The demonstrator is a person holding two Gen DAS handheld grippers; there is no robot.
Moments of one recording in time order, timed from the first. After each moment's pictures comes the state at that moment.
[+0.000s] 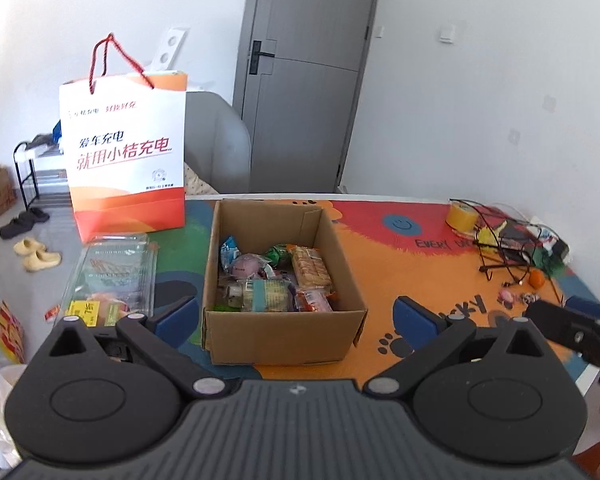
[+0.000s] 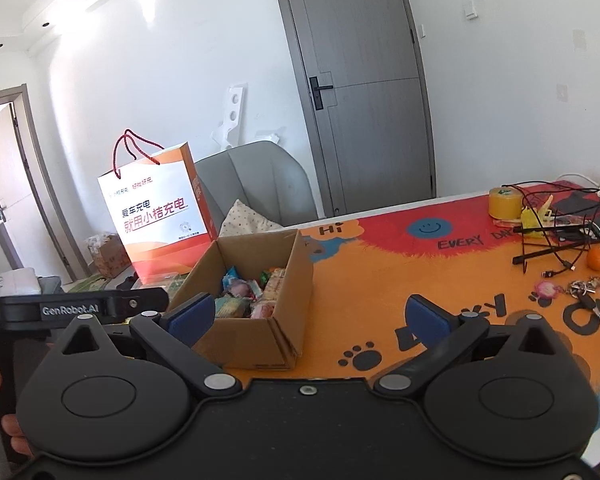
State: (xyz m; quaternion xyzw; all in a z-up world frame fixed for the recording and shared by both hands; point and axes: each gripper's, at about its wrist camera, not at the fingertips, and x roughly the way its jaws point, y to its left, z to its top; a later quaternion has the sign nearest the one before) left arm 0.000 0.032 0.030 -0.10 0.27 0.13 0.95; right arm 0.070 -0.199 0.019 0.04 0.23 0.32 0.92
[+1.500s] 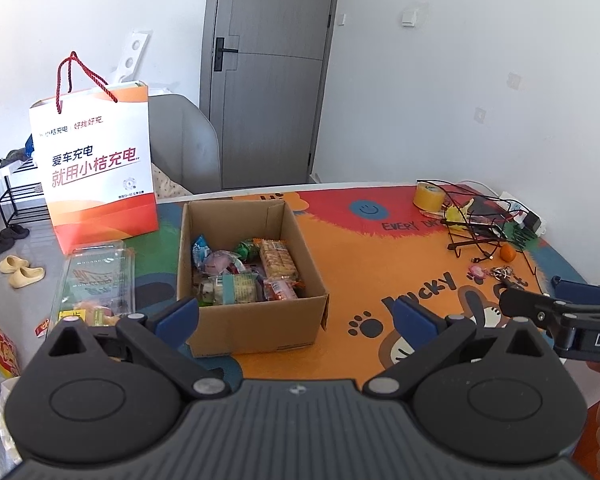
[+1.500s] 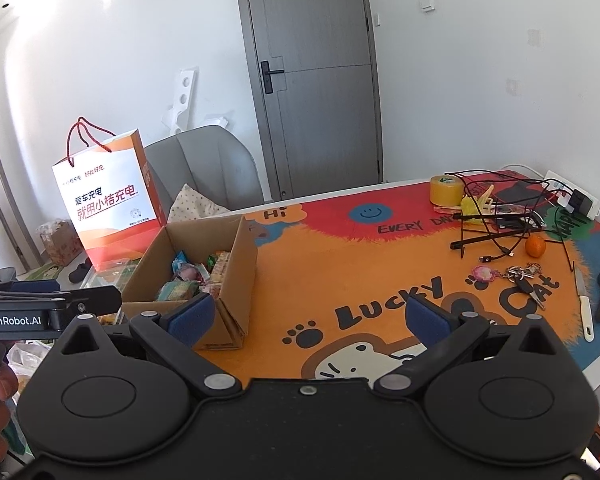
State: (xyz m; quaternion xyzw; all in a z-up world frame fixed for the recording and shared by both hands) left arm -0.010 0.012 0.046 -0.08 0.29 0.08 0.95; right arm 0.062 -0.214 0.026 0.01 0.26 0.24 0.94
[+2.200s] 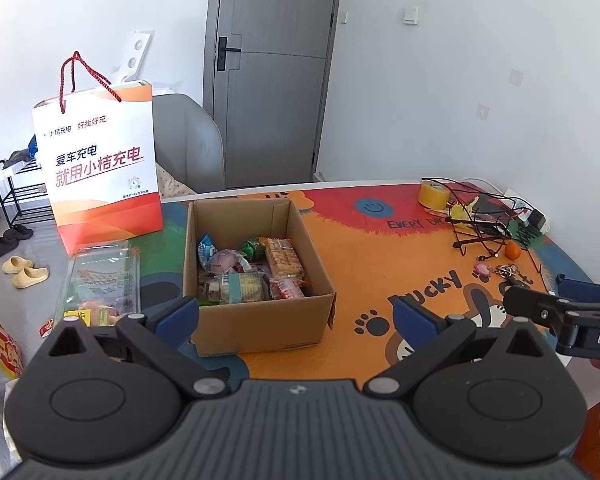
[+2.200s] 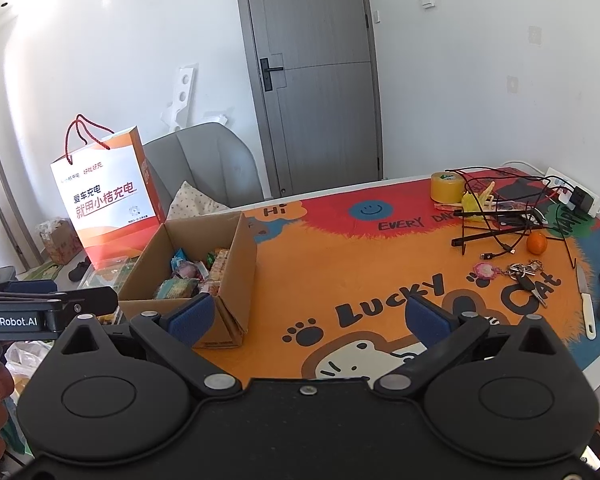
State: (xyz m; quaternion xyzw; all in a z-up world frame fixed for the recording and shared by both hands) left arm -0.010 0.016 0.044 -0.07 0.29 0.09 0.95; right arm 0.064 -0.214 0.024 0.01 0.26 0.24 0.94
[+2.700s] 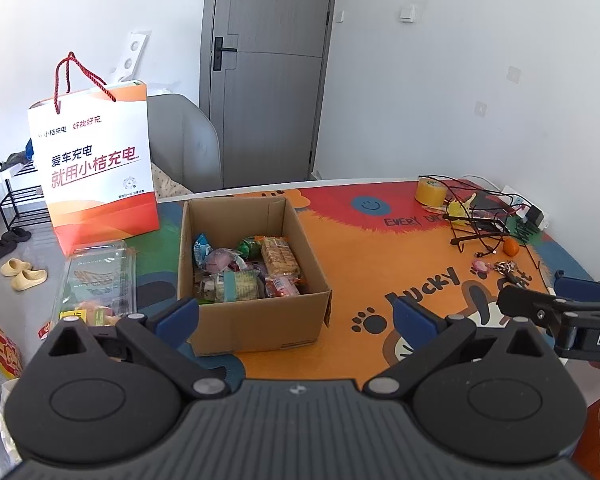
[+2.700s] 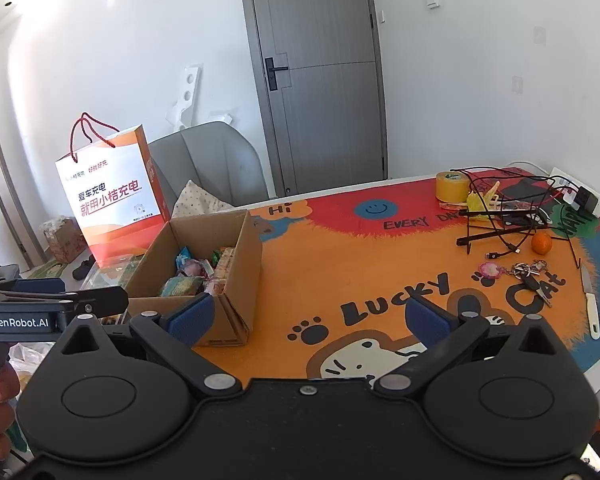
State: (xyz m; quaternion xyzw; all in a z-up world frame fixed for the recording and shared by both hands) left arm -0.009 0.013 0.042 -0.07 0.29 0.08 0.95; right arm 0.063 -0.212 0.021 0.01 0.26 0.25 0.93
